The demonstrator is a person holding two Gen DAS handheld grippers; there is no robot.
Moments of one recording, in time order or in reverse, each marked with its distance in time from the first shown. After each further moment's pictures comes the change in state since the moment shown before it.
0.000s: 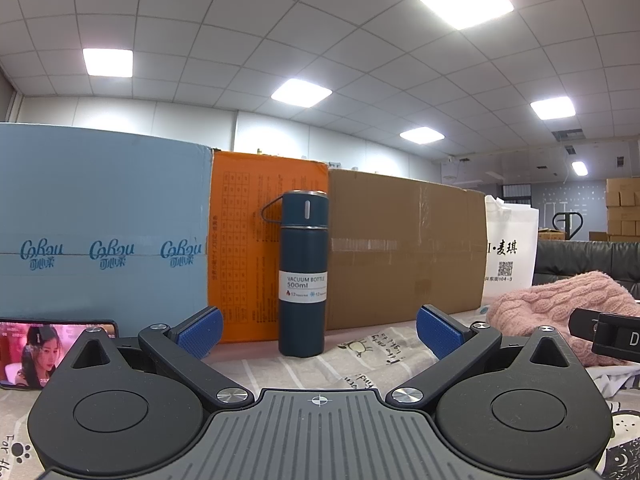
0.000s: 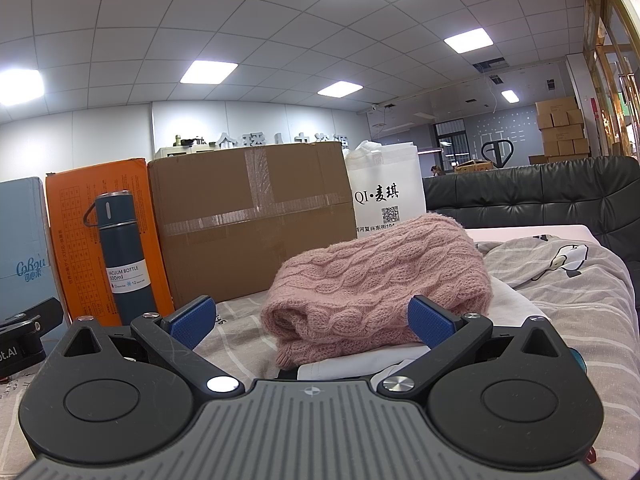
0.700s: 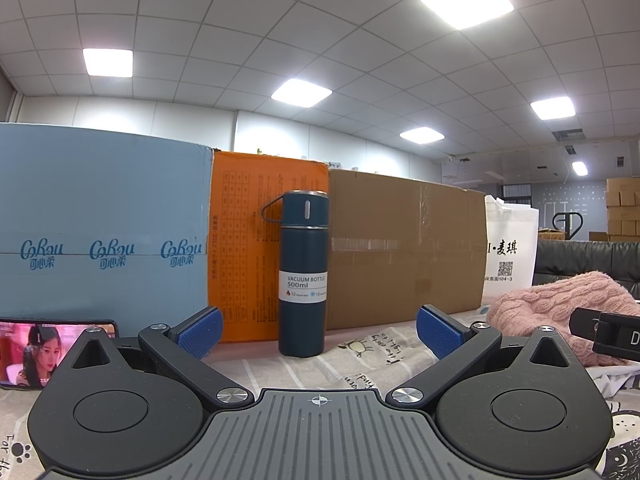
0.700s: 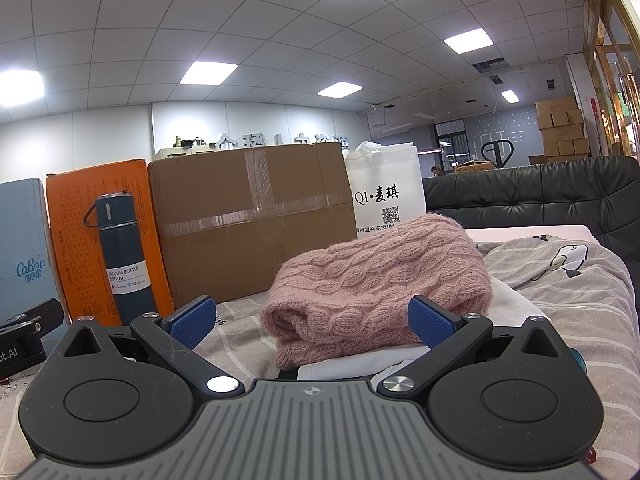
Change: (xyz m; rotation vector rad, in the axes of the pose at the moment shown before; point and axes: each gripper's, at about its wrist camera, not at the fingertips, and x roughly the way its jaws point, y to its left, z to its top) left arm 0.003 -0.002 -0.001 0.001 0.000 0.002; right arm 0.000 0.000 0.000 0.001 -0.001 0.001
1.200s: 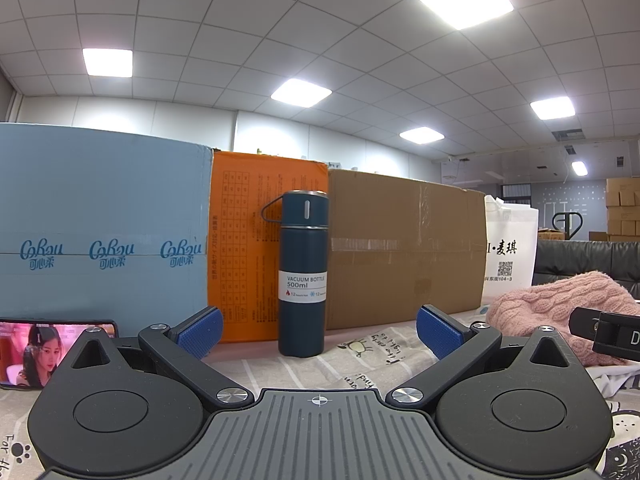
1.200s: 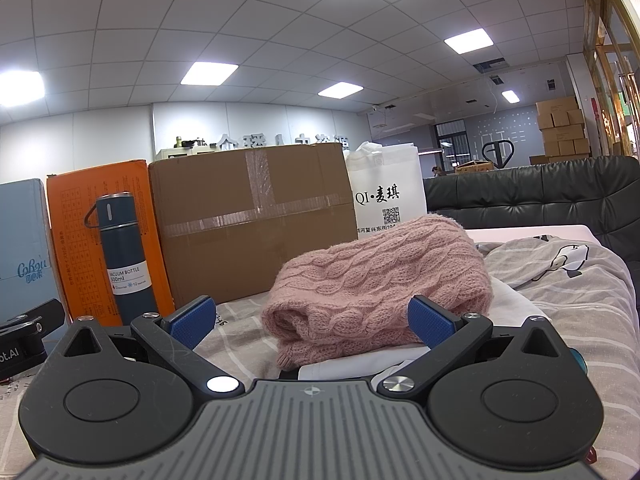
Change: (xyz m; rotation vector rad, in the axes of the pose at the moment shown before) left arm 0.001 0.000 0.000 0.000 -0.001 0.001; right arm -0.001 0.000 0.001 0.001 -0.002 0.002
